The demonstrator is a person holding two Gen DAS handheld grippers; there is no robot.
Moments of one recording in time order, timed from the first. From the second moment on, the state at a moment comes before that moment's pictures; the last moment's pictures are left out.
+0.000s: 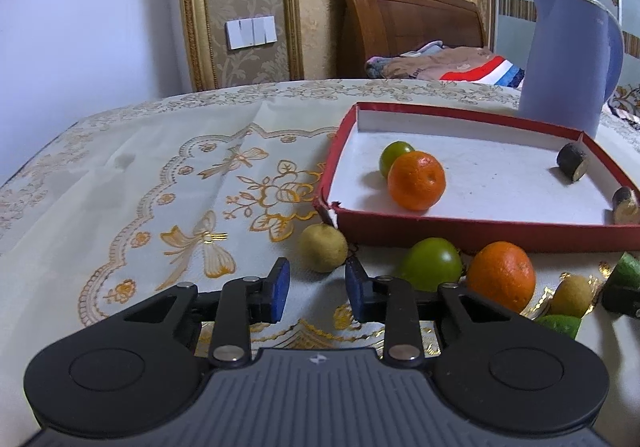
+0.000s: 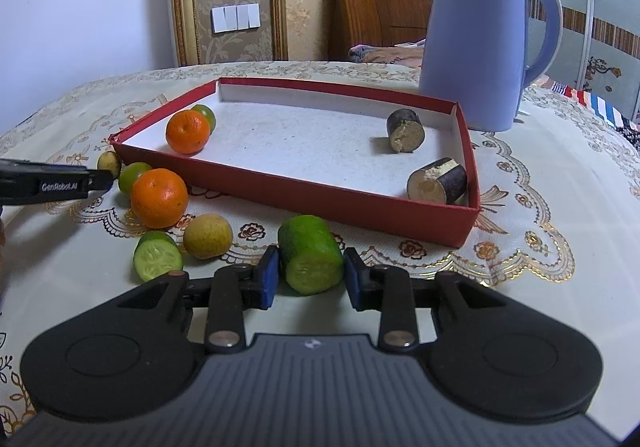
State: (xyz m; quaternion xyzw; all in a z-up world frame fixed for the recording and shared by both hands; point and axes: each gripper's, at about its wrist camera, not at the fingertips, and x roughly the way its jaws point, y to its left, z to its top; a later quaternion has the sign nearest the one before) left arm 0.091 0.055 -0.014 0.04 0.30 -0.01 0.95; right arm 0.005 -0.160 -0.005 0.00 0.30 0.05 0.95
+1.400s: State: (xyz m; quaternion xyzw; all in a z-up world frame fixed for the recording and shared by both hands) left arm 0.150 -0.037 0.002 0.07 0.28 -0.05 0.95; right arm 0.092 -0.177 0.011 -0.03 0.29 -0.01 0.96
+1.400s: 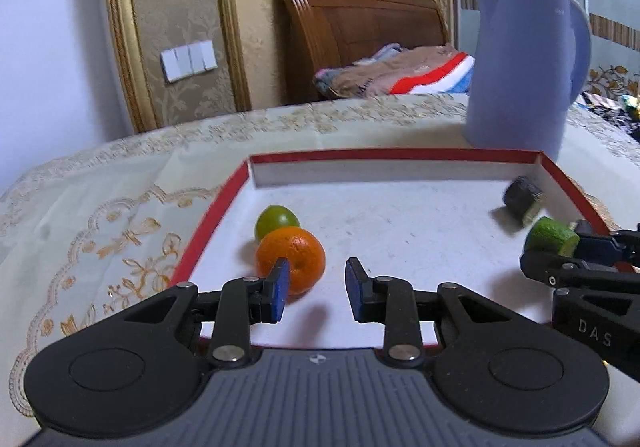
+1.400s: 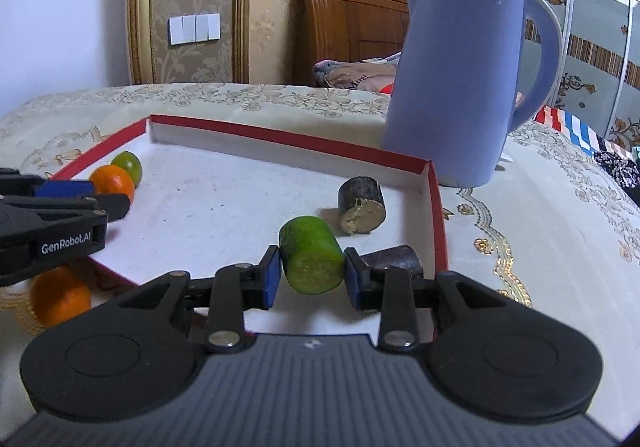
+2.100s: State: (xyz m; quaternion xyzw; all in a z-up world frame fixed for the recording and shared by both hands) left arm 0.182 -0.026 -0.012 0.06 0.31 0.00 0.95; right arm 0.112 -0.181 0.009 -0.02 0.28 -0.03 0.96
